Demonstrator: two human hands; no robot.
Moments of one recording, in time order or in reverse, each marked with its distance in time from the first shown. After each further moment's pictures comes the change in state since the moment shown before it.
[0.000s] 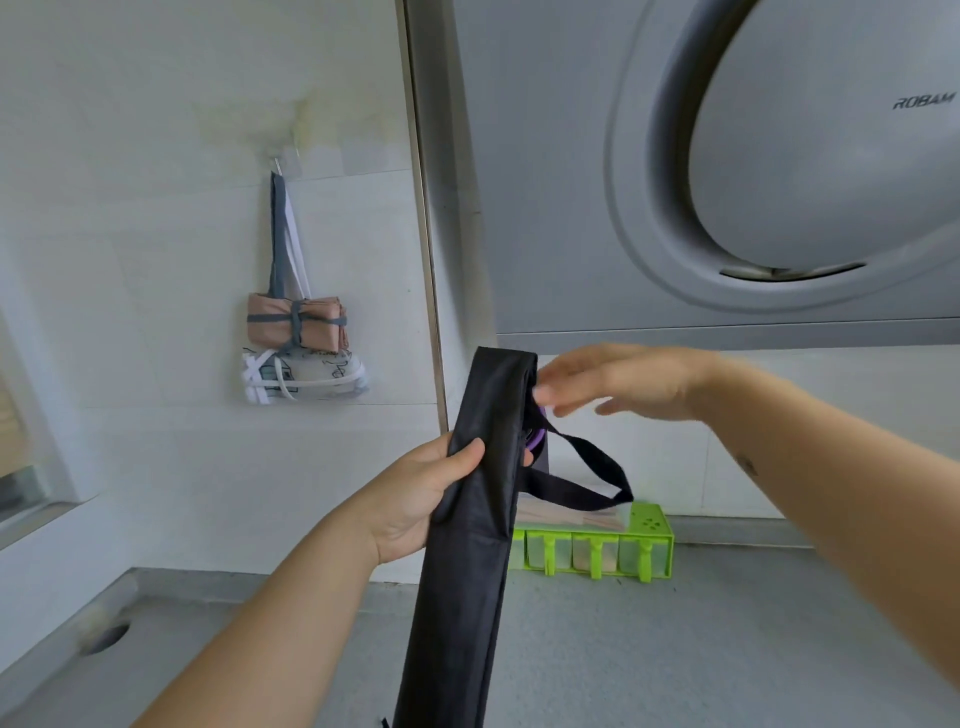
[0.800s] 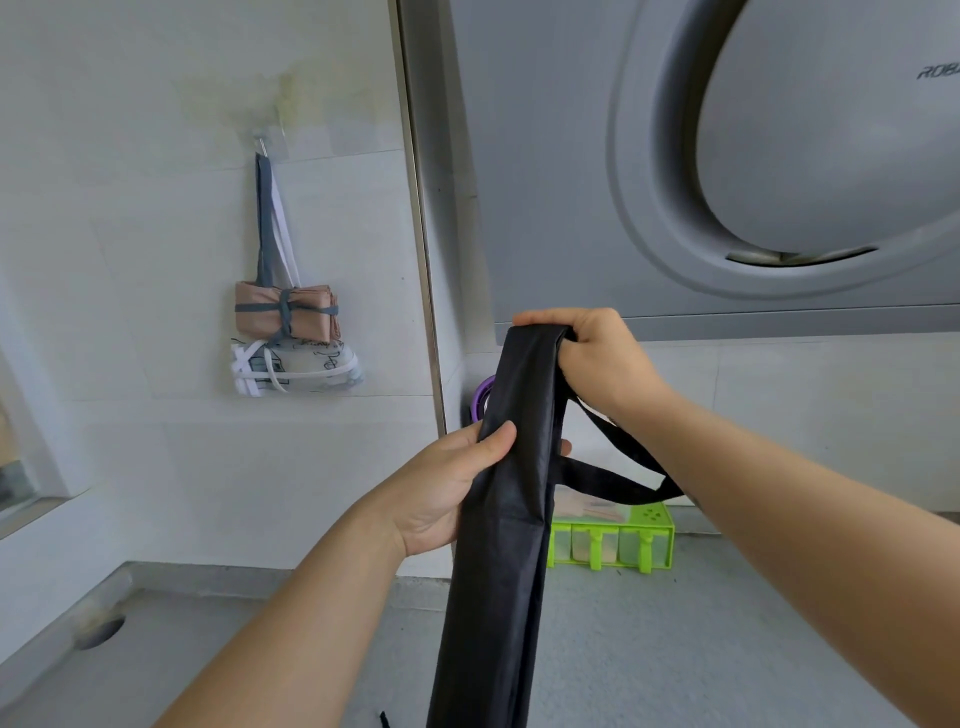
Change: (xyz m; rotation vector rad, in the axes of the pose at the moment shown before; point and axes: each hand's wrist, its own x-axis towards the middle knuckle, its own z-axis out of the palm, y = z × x) left_hand 0.014 -0.001 0.017 -0.050 -0.074 -0.024; right_hand 0.038 0.006 0.030 0.229 0.695 -0.321
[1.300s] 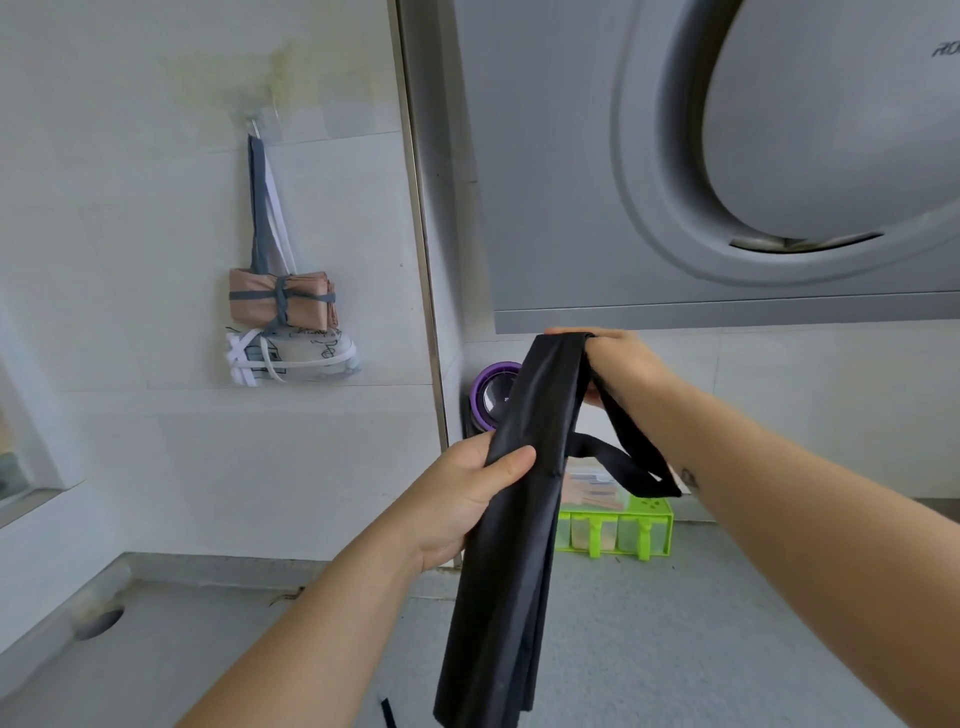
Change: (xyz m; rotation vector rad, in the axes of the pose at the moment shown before) left_hand 0.005 -0.027 -0.008 0.257 0.128 0.071; right_hand 0.007 0.028 0.000 0.408 -0.001 0.436
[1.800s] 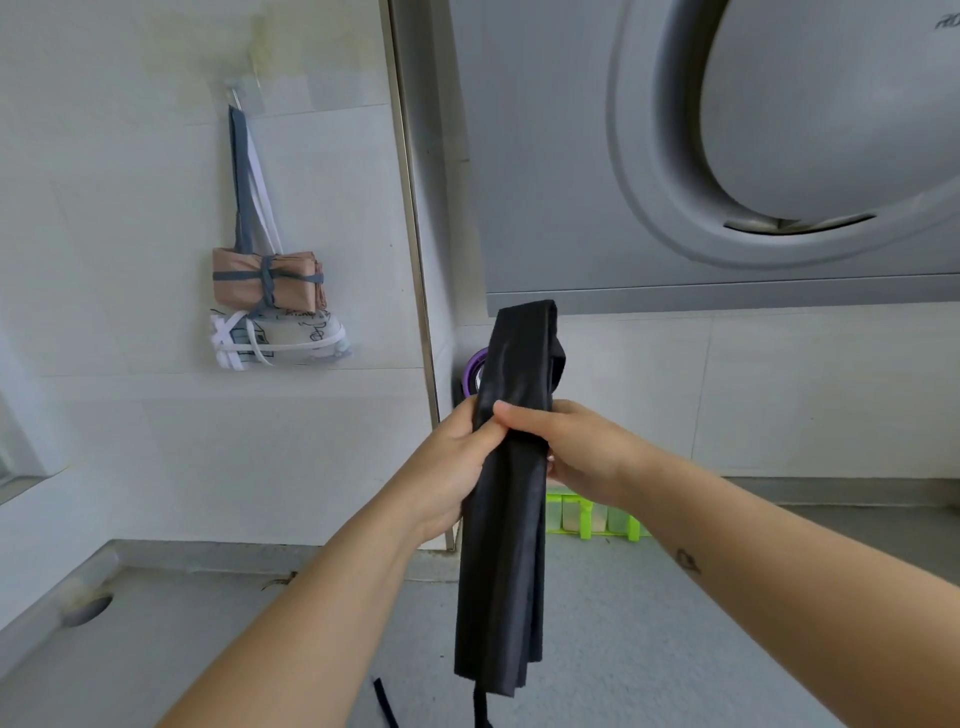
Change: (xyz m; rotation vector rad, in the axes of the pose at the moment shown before) left_hand 0.011 0.001 0.003 -0.008 0.112 0.046; right_hand -0.045 0.047 0.019 0.036 -0.377 0.187
